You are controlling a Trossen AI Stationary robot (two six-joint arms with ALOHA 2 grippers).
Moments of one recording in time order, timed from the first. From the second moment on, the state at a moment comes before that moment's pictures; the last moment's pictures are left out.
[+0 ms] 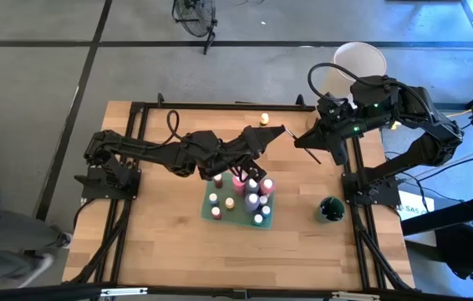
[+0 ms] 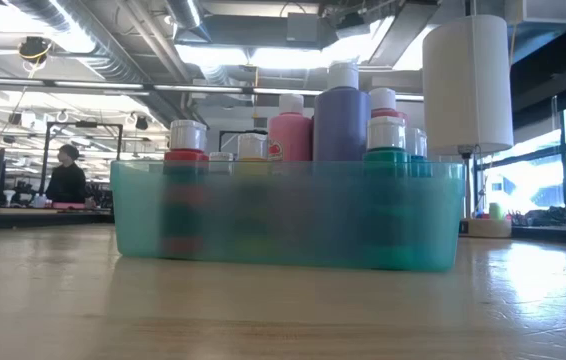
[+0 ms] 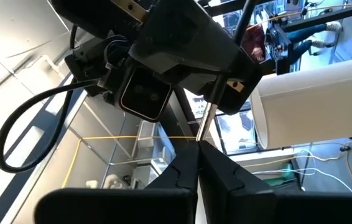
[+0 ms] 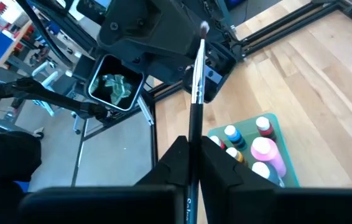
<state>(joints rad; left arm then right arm) -0.17 1.75 1.78 0.24 -0.65 1.95 0.03 1.32 1.96 -1.11 -0.21 0.54</state>
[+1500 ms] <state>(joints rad) 0.03 1.73 1.78 0.42 -1.26 1.01 0.10 0.88 2.15 -1.57 -0.28 0.47</state>
